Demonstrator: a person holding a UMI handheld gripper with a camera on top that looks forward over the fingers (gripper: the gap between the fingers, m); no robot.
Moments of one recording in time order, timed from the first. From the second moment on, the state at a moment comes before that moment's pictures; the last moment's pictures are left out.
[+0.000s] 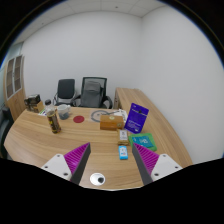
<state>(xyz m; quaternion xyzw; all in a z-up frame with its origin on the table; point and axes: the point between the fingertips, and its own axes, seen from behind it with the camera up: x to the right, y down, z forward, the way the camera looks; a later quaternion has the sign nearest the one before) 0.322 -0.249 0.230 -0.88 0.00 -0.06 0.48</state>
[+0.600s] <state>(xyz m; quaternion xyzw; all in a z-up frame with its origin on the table) 0.051 -0.149 0.138 -0.88 -0.05 0.02 0.48</state>
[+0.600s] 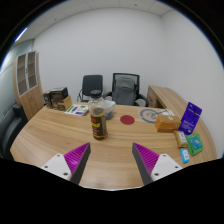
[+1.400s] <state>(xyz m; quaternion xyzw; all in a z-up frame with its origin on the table) -0.013 0.055 0.114 -0.81 -0.04 -0.07 0.58</state>
